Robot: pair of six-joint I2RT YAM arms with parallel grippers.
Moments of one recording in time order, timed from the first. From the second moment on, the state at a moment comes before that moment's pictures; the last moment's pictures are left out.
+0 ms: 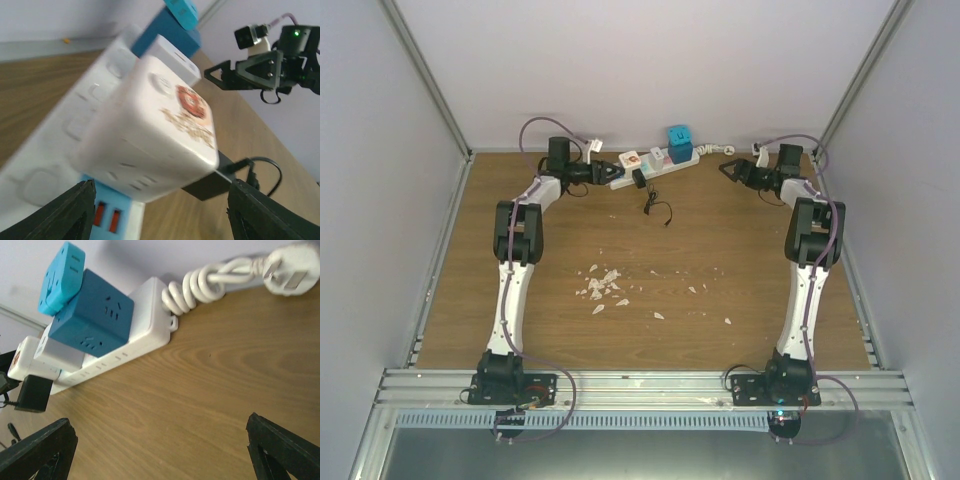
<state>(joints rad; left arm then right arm) -0.10 2.71 2.23 -0.06 1.06 -0.22 -0.15 2.49 1.91 -0.09 -0.89 0.24</state>
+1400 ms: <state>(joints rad) -0.10 2.65 2.05 0.05 0.97 -0.16 -0.14 2.33 1.65 -0.07 -0.95 0.17</state>
